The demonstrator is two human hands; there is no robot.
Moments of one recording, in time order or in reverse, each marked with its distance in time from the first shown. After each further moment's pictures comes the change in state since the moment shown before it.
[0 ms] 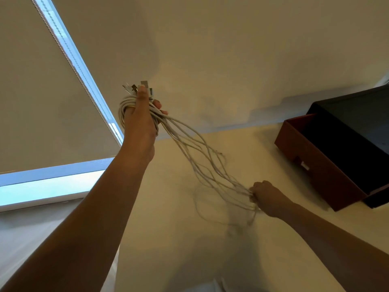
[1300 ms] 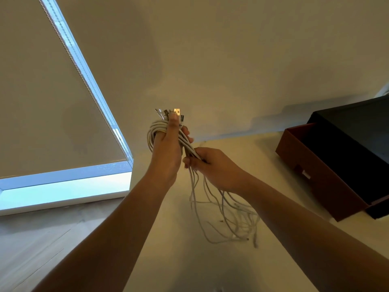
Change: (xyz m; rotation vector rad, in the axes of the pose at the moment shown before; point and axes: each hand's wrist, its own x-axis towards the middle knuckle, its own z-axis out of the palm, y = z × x) left_hand -0.036 -0.026 0.008 0.154 -0.110 -0.055; right_hand -0.021 -0.141 -0.124 0.783 0.287 -0.497
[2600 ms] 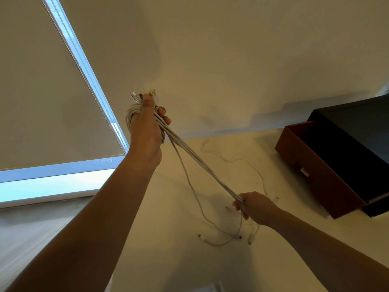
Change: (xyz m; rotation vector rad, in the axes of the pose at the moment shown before) left_hand 0.027 0.024 -0.013 -0.264 0.149 -0.037; right_hand -0.073 0.141 0.003 -0.378 -0.192 0.612
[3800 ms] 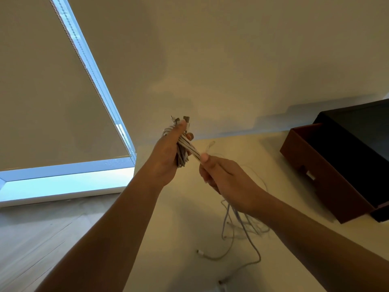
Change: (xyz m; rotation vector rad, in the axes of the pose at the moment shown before) left_hand -0.008 -0.032 -0.024 0.183 -0.342 -0.274; right_hand -0.068 -0.136 -0.054 0.592 0.152 -0.583
